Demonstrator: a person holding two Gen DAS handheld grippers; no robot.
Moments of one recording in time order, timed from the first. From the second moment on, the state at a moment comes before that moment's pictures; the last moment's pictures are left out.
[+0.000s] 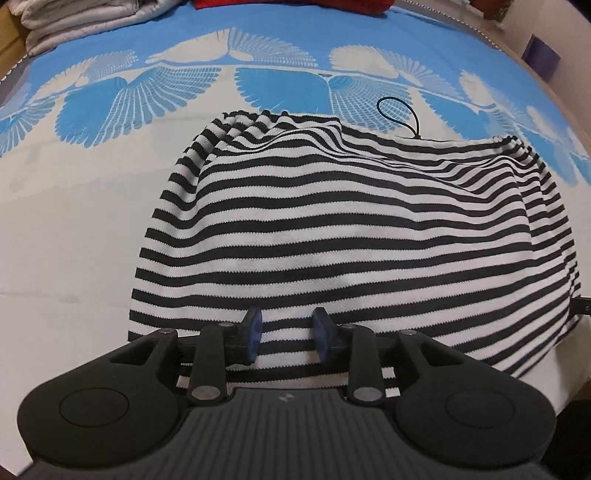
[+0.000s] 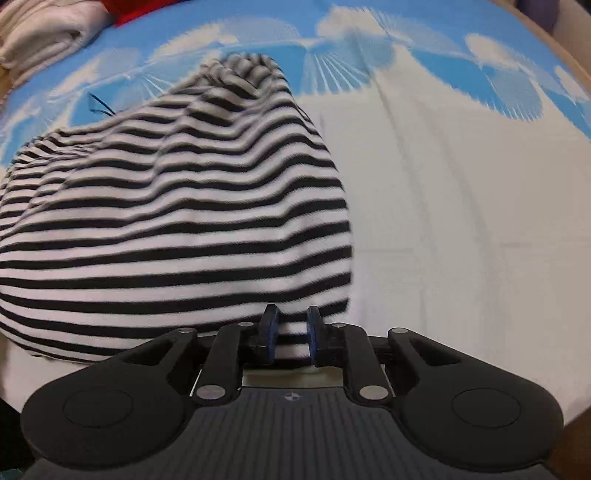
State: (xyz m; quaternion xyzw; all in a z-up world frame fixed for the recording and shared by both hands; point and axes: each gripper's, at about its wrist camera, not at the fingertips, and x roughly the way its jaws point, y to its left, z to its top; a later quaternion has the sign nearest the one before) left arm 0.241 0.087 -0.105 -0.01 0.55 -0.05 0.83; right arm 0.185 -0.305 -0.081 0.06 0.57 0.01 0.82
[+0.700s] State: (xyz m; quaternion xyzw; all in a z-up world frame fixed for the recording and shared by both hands) left arm 0.213 0.131 -0.085 -0.07 0.53 -0.03 0.84; right arm 0.201 -0.235 -0.033 0.10 0.44 0.12 0.88
